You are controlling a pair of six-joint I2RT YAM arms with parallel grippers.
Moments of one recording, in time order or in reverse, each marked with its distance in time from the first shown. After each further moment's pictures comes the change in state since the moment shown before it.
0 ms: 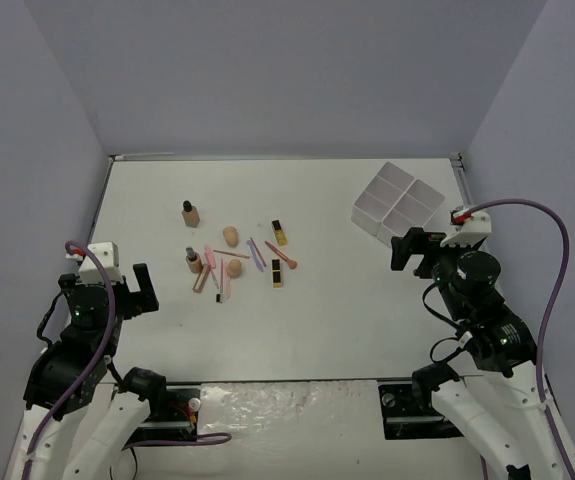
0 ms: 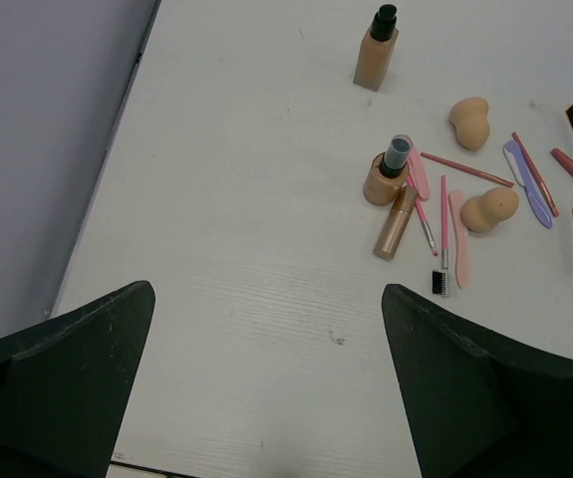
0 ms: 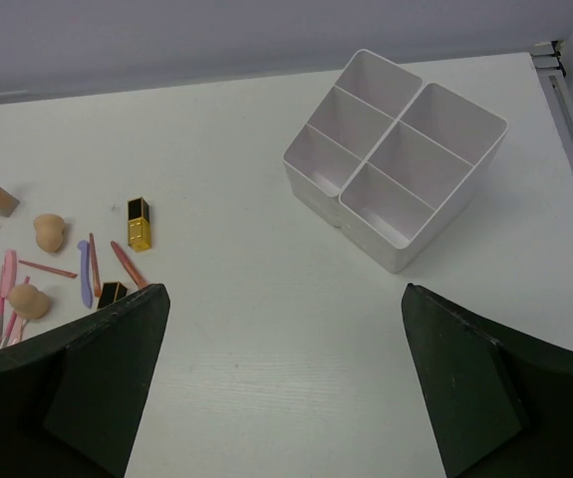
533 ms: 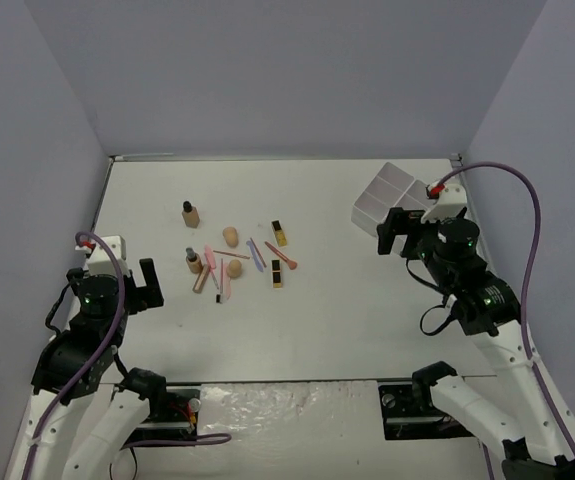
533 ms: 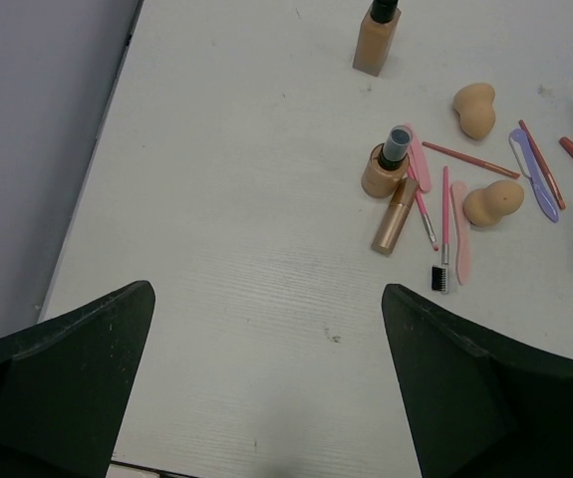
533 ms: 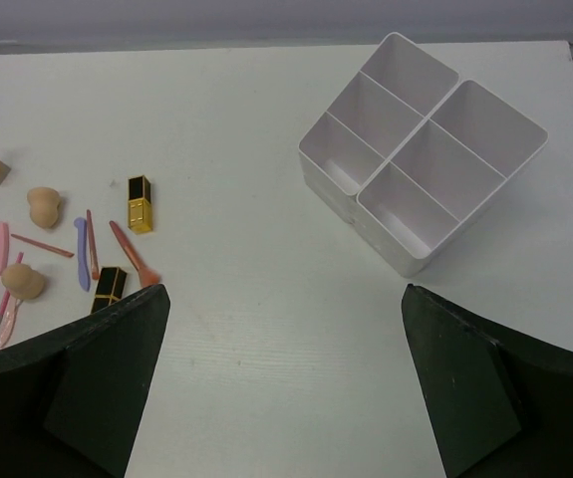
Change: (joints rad) left arm 0.000 0.060 -0.011 0.020 0.006 -0.018; right arm 0.000 0.199 0.107 -0.005 -0.054 -0.034
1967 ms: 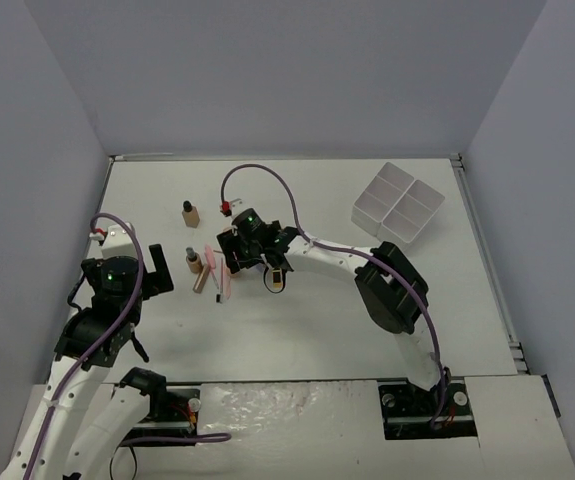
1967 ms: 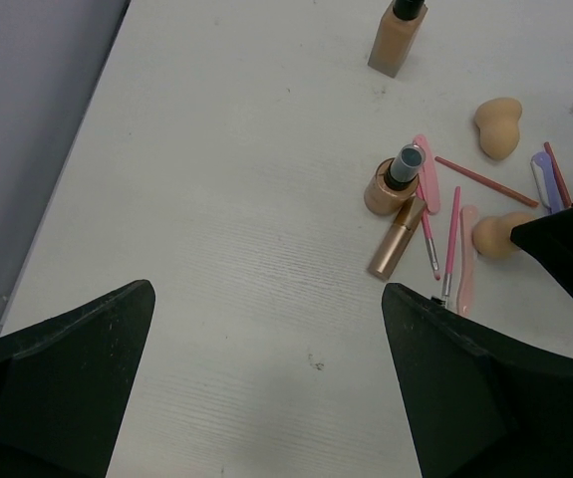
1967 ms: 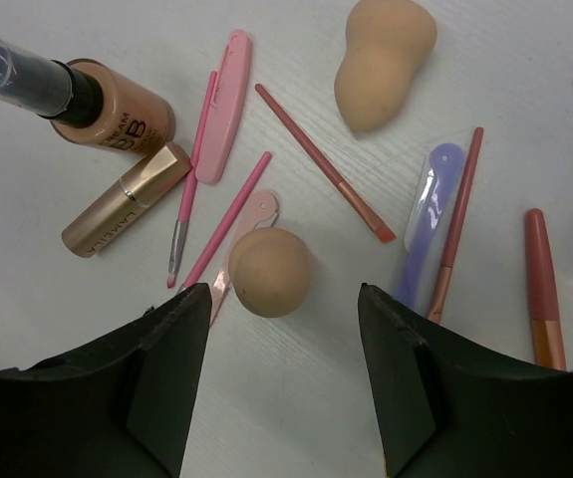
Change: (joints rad) left arm 0.000 0.130 -0.067 0.135 -0.055 -0.088; right arm 0.537 1.300 0.569 0.298 -0.137 0.114
